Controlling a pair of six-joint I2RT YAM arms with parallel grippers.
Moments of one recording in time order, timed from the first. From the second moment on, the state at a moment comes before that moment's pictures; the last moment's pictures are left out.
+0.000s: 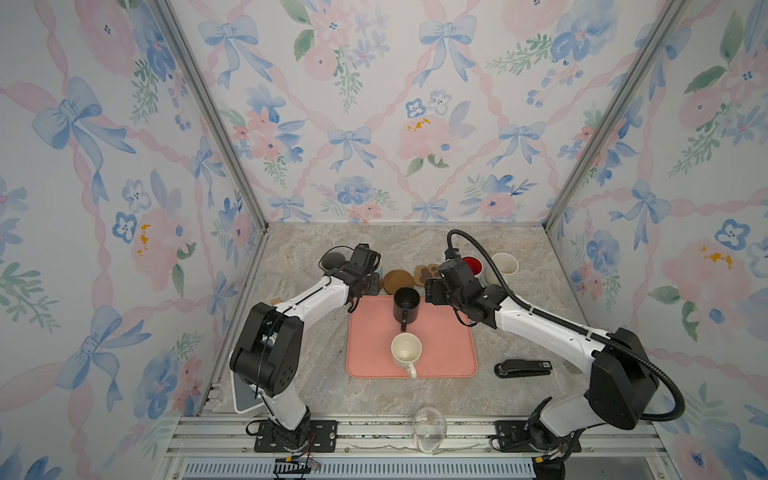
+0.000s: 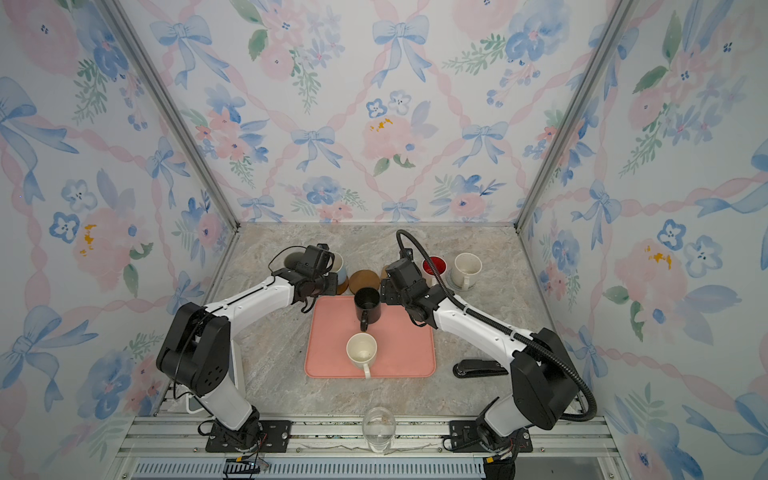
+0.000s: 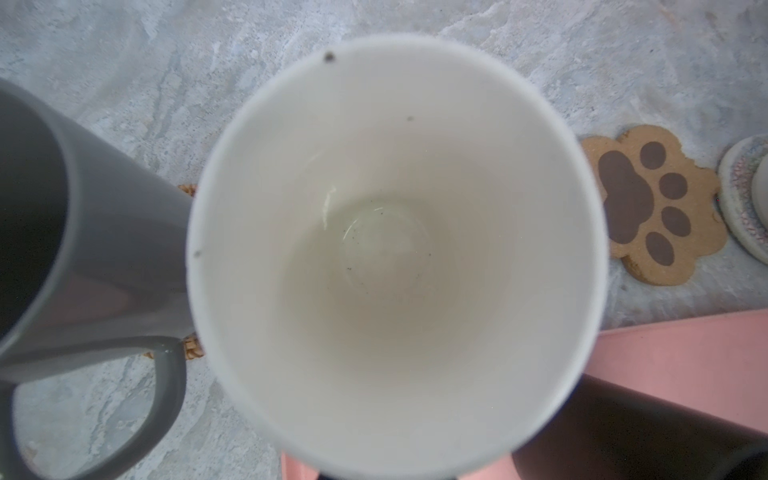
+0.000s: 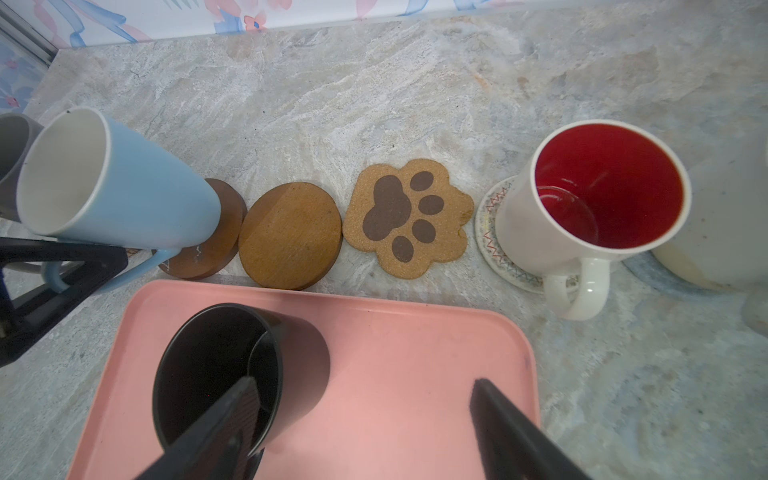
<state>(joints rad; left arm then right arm) -0.44 1.70 1.16 -0.38 -0.17 -0.31 0.71 1.52 1.10 -0.37 0.31 0.52</state>
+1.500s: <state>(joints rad) -0.44 1.74 1.20 -0.49 -0.23 -0.30 0.69 1.52 1.10 -0.37 0.30 0.51</state>
